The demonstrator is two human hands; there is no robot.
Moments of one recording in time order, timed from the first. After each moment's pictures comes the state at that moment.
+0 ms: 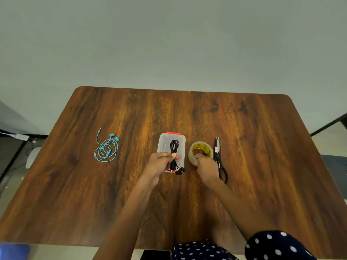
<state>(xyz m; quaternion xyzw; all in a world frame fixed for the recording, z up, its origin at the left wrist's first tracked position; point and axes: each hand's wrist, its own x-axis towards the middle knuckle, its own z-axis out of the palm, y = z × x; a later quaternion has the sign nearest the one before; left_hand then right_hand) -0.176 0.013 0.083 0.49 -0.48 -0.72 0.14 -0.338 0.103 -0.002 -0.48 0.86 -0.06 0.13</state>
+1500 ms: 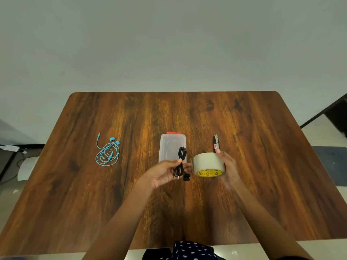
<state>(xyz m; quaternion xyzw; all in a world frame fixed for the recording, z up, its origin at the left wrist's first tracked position) -0.155 0.007 0.074 0.35 -0.28 -0.89 0.00 -0.323 0.153 0.072 -0.07 0.61 -0.68 0.41</state>
